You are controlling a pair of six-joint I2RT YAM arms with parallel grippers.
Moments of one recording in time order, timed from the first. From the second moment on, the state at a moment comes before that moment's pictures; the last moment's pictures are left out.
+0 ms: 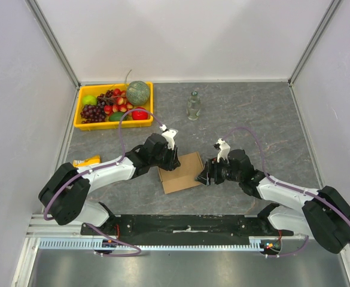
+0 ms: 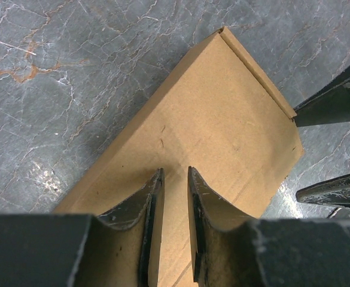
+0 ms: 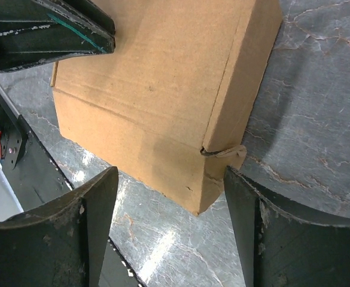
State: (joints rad) left arm -0.75 1.42 0.71 0.01 0.13 -0.36; right arm 0.62 1.15 0.32 0.26 -0.36 0.51
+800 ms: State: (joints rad) left arm -0.75 1.43 0.71 0.01 0.13 -0.35; right arm 0.62 1.15 0.32 0.24 -0.37 0.51
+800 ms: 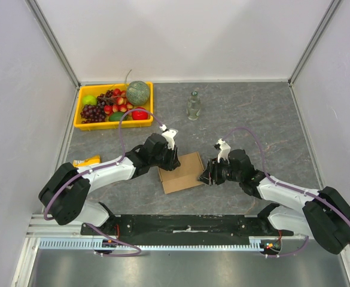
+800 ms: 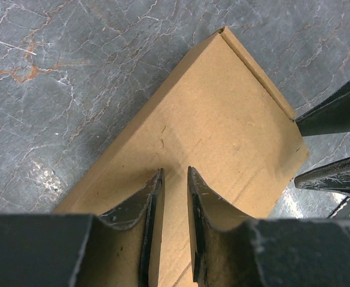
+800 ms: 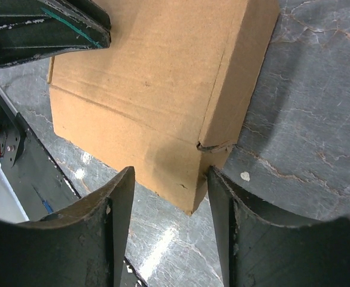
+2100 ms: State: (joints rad) left arm -0.75 1.43 0.71 0.02 0.13 -0.36; right arm 0.62 1.22 0.26 0.36 -0.34 0.51
